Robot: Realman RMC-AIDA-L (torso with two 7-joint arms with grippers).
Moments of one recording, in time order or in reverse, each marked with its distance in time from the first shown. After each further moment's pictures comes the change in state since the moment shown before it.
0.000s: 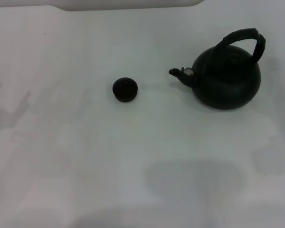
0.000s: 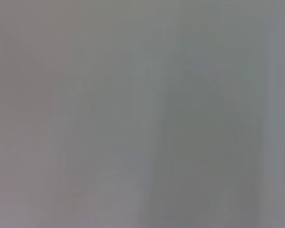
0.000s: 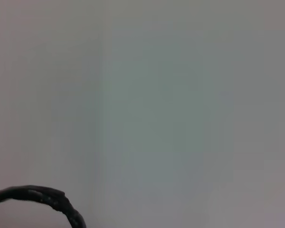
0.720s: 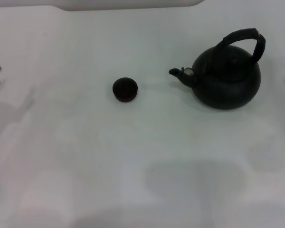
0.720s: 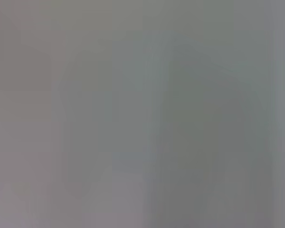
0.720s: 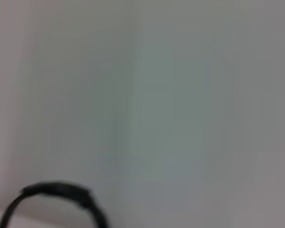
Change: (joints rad) left arm -0.040 -0.031 0.027 0.034 -0.026 0.111 0.085; right arm -0.057 -0.007 -0.073 0.175 -0.061 -0.066 0.102
